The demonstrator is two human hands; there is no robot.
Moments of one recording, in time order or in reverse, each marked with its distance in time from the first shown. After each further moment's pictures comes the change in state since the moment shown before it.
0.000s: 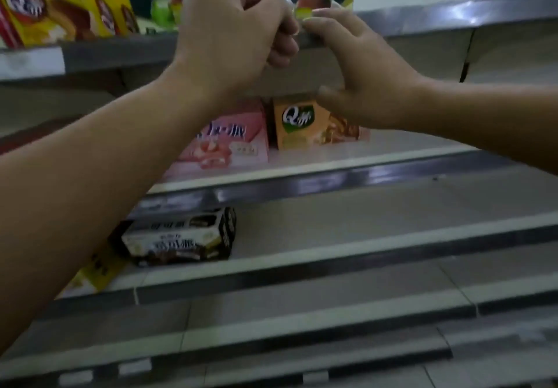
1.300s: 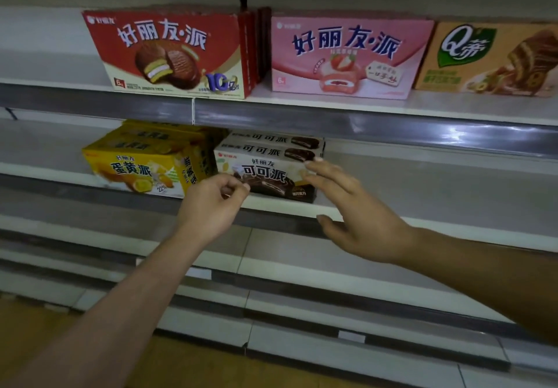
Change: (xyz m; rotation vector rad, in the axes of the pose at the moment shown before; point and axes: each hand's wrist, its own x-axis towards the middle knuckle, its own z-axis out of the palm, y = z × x) left_hand -0.276 -0.239 -0.095 0.374 -0.020 -0.866; right_hand -0.095 -0.111 0.277 0.364 -0.330 -0.320
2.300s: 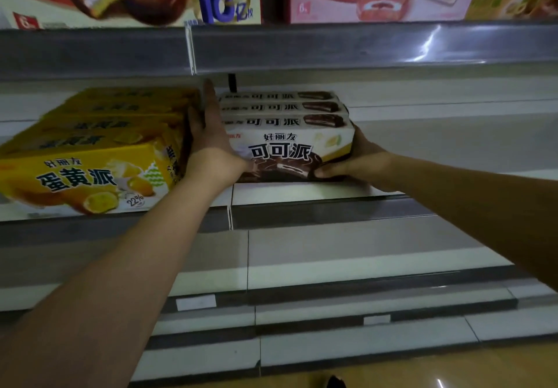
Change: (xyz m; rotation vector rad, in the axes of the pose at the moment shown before) left_hand 0.154 -0.075 0.045 -0.064 -0.075 0.169; right_hand 0.079 0.088 0.105 0.704 0.094 0.947
